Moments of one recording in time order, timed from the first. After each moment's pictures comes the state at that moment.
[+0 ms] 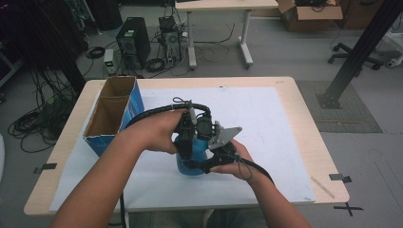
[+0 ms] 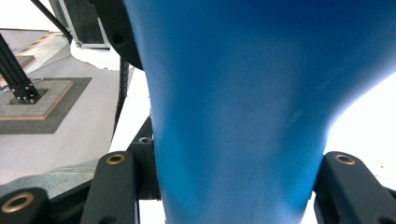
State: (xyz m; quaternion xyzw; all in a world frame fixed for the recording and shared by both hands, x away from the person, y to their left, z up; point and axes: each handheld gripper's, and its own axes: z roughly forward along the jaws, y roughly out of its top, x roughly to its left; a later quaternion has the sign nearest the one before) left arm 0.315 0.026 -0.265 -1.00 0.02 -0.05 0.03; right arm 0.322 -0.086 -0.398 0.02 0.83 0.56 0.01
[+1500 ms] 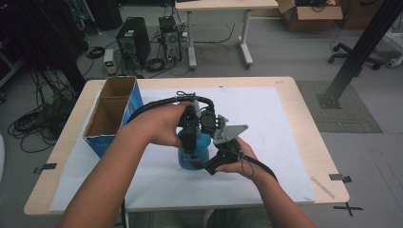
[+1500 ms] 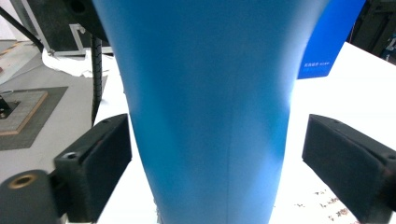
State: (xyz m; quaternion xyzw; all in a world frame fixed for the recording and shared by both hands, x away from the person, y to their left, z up) left arm 0.324 0.017 -0.255 -1.00 0.00 -0.05 0.03; right arm 0.328 -0.098 -0.397 0.07 0.83 0.56 0.04
